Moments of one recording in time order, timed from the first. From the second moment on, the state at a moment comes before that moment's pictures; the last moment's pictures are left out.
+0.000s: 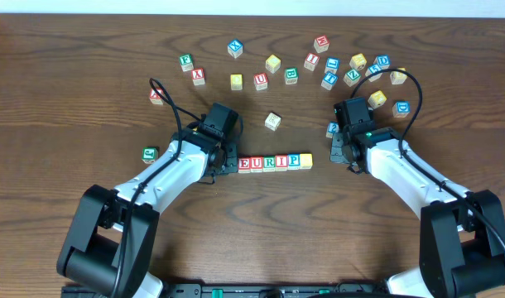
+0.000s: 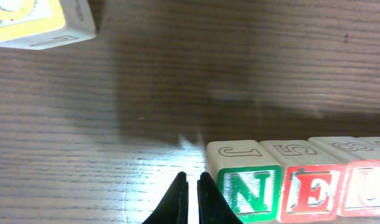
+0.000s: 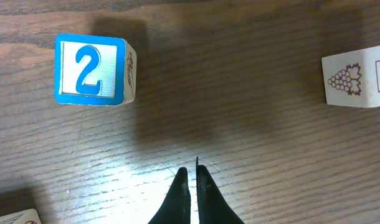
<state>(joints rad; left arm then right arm) -0.43 1.71 0.98 -0.59 0.00 -0.48 0.28 1.68 0.94 -0.51 0.24 0.41</state>
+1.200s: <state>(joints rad) -0.43 1.71 0.98 -0.61 -0.10 -0.49 0.28 1.68 0.94 -0.51 0.24 0.41</state>
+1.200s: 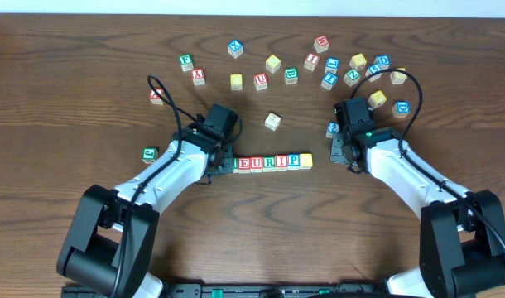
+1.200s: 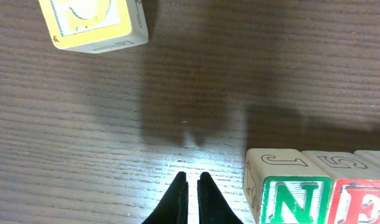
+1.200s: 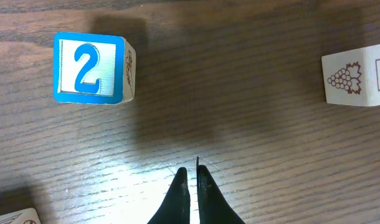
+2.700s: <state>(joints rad) -0.27 1.35 0.99 -0.71 -0.22 -0.41 0.28 1.44 1.28 -0.77 0.24 0.29</state>
